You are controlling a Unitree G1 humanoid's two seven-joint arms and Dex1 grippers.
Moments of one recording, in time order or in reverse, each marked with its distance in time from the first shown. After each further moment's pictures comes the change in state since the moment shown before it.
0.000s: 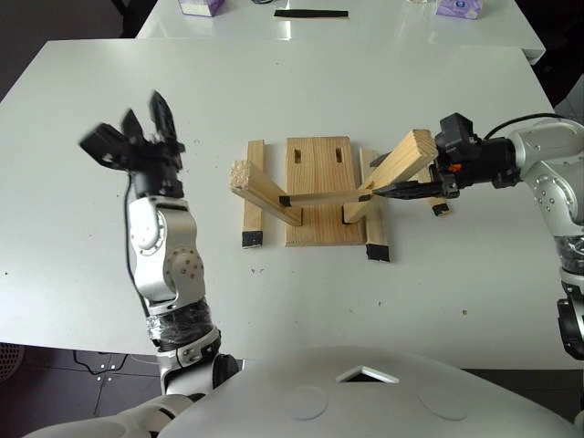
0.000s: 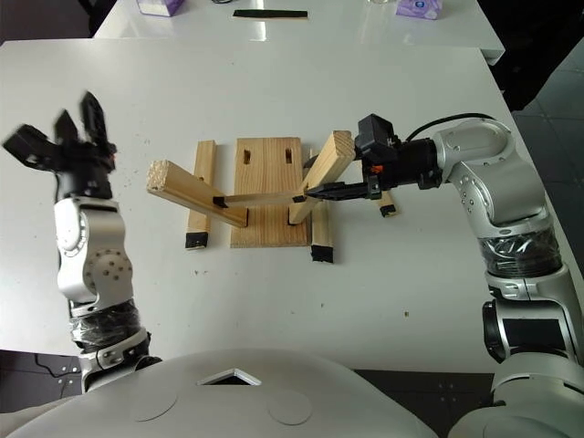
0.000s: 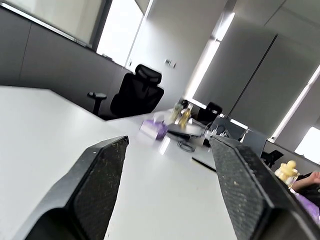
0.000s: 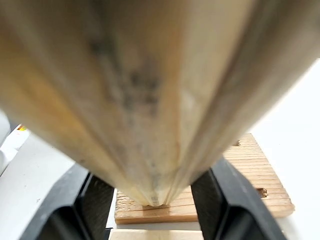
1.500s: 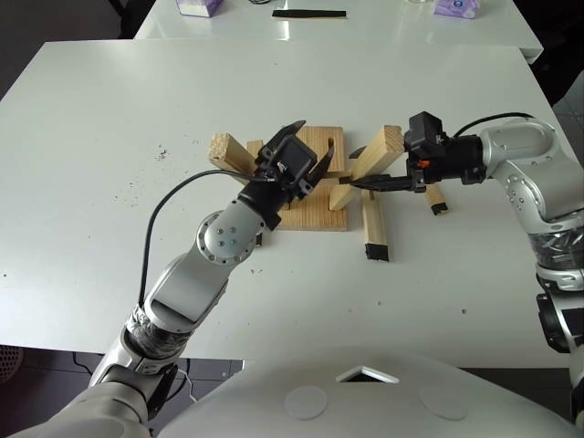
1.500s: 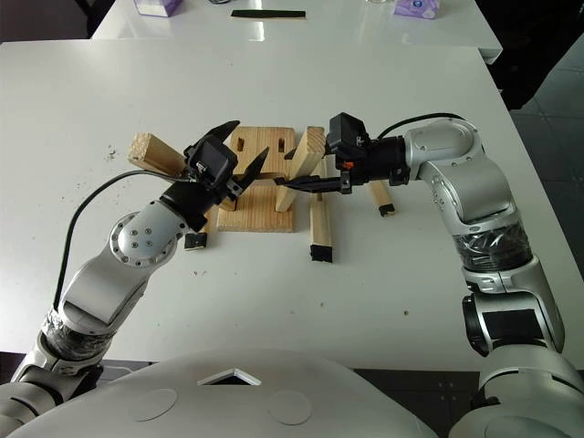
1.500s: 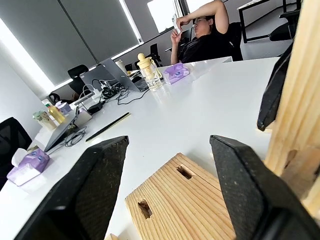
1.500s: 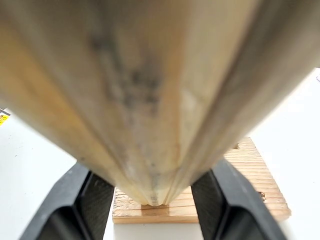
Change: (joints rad) left arm -0.018 0.397 -0.765 -0.148 0.472 0.316 -0.218; right arm -0.099 0.083 0.092 0.064 -0.082 -0.034 -0.057
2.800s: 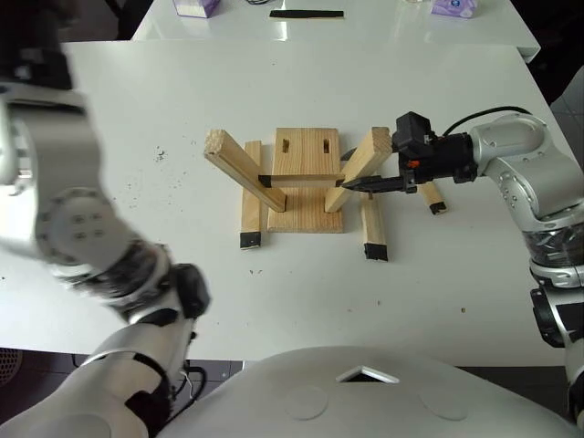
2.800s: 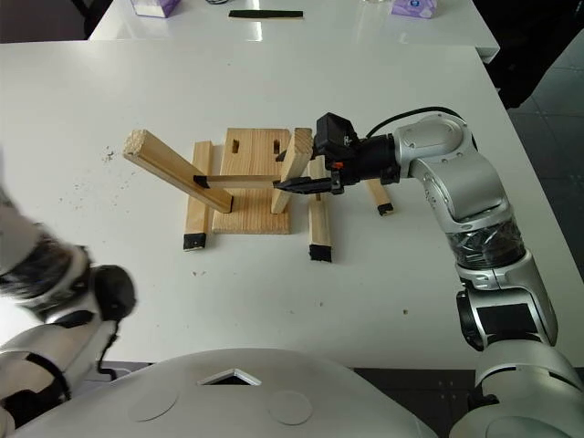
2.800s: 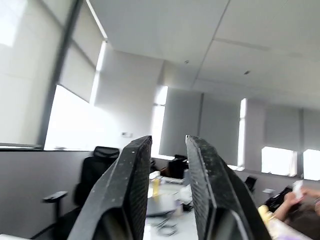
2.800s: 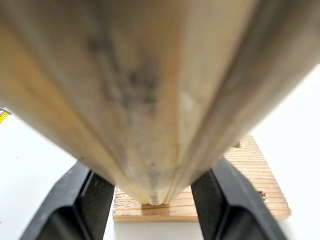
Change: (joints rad) left arm -0.331 -0.036 1.020 -0.017 -0.553 0.155 0.111; right arm 0.008 0.007 -0.010 -0.078 -0.023 0.094 -0.039
